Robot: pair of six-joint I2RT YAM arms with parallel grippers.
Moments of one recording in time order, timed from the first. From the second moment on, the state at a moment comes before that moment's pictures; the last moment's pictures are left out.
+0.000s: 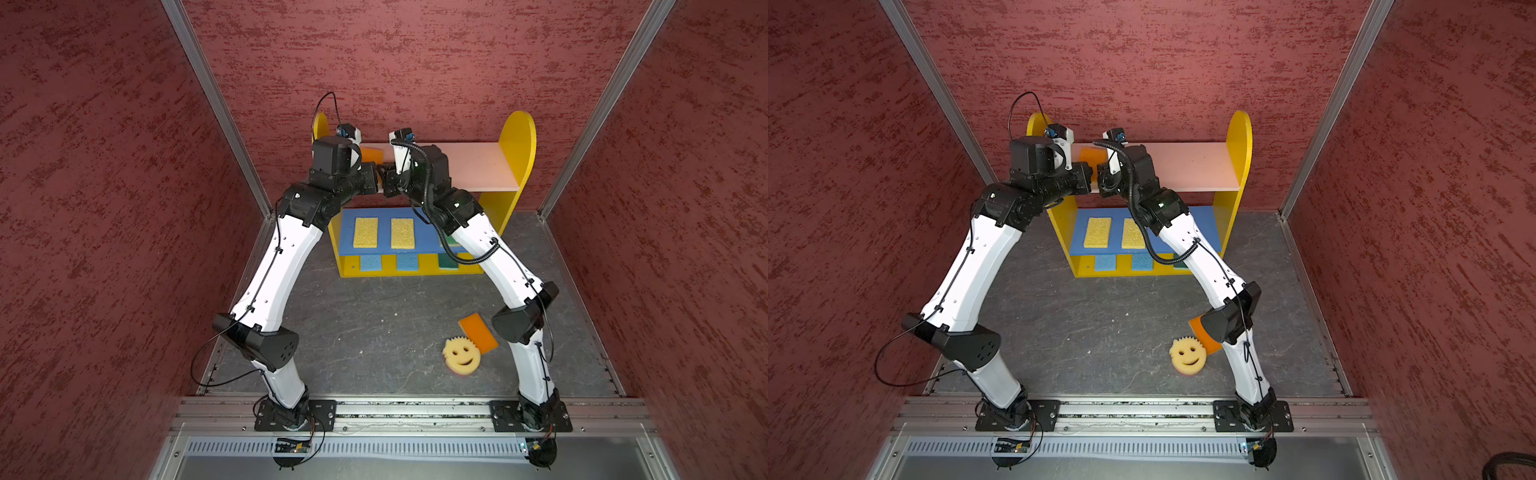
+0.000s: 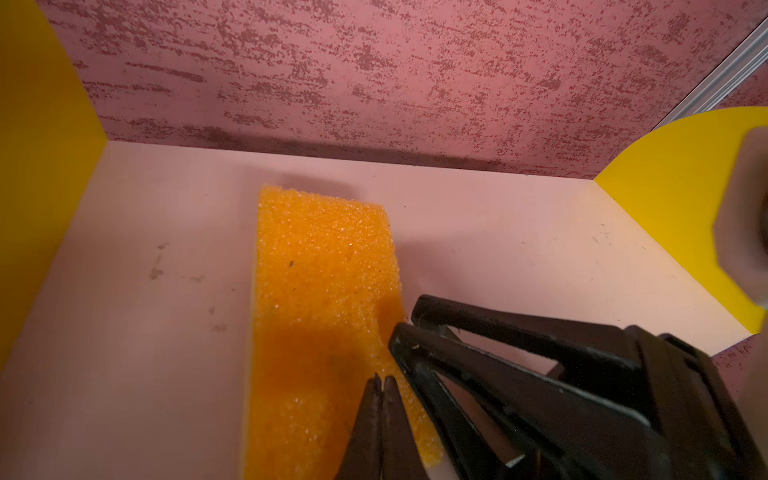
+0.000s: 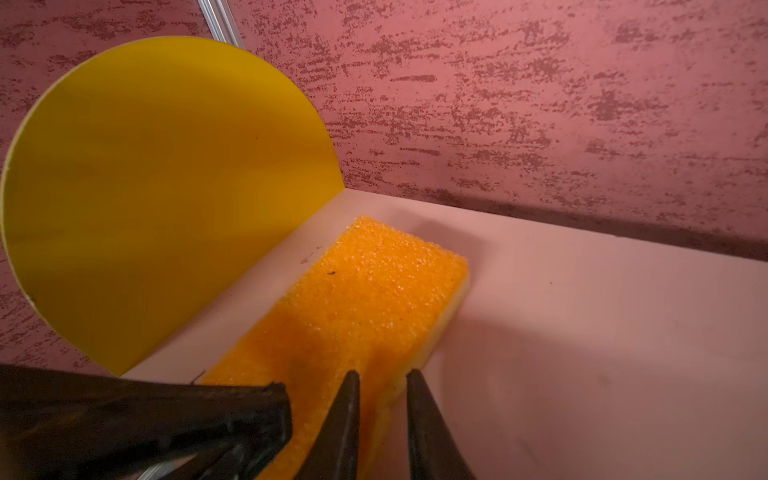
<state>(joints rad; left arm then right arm) -0.41 1.73 2.20 -0.82 -0.03 -0.33 0.67 2.15 2.55 -0.54 0.04 0.20</state>
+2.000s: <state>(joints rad) -0.34 1.60 2.03 -0.76 0.00 -0.44 0.65 2.11 2.55 -0.59 -0.10 0.30</state>
